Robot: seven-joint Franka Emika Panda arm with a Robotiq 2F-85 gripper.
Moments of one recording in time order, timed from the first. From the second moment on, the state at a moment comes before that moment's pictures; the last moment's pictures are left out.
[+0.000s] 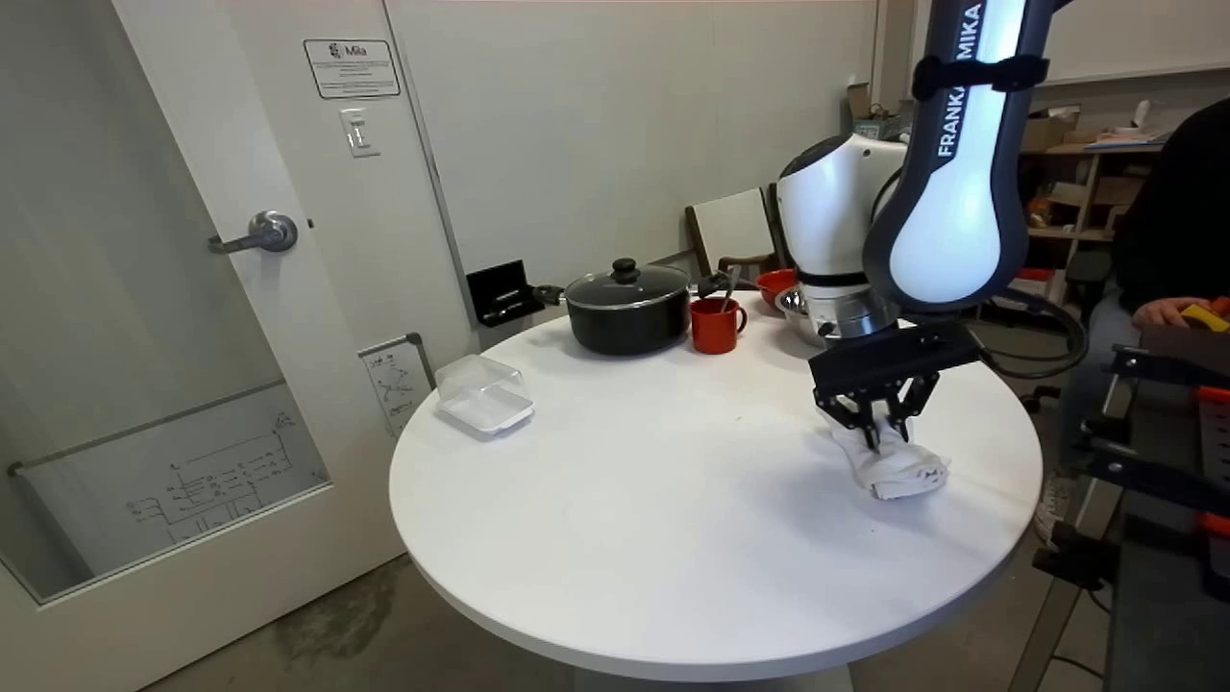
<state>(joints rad) 0.33 0.62 -0.25 -2.46 -0.16 2.85 1.27</state>
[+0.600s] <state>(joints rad) 0.40 0.63 -0.25 -2.49 -0.05 3.06 1.26</state>
